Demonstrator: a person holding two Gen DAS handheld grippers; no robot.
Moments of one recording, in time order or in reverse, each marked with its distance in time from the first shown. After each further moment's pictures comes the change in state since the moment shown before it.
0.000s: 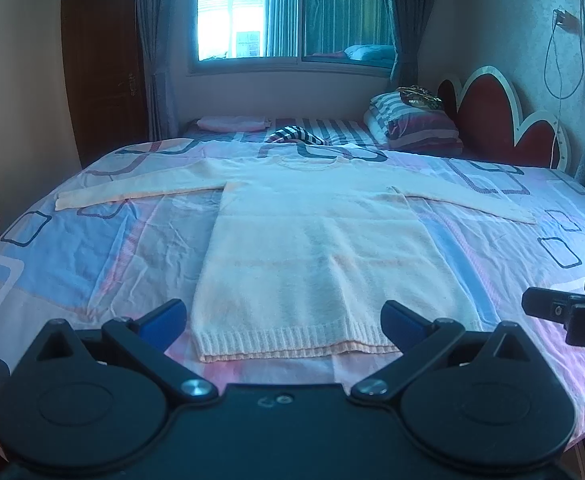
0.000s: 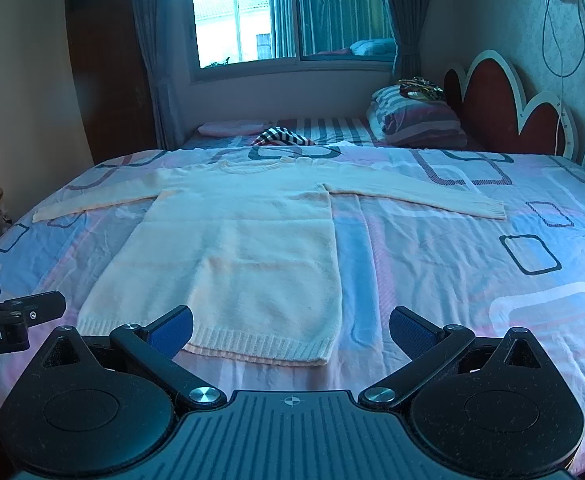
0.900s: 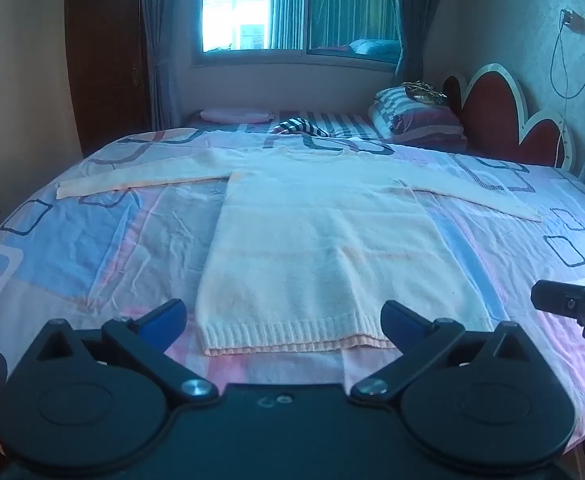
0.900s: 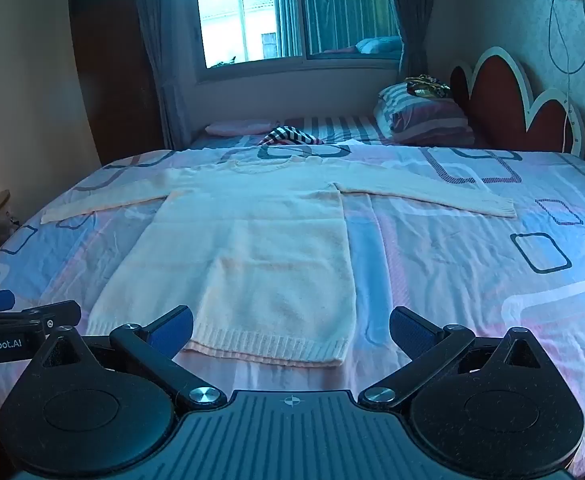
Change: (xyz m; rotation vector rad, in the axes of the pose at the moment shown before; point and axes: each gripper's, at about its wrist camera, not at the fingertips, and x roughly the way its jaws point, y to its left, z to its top) left arm 0.009 0.007 -0.005 -0.010 0.028 0.004; right arm 0.003 0.004 0.000 0.016 0.008 0.033
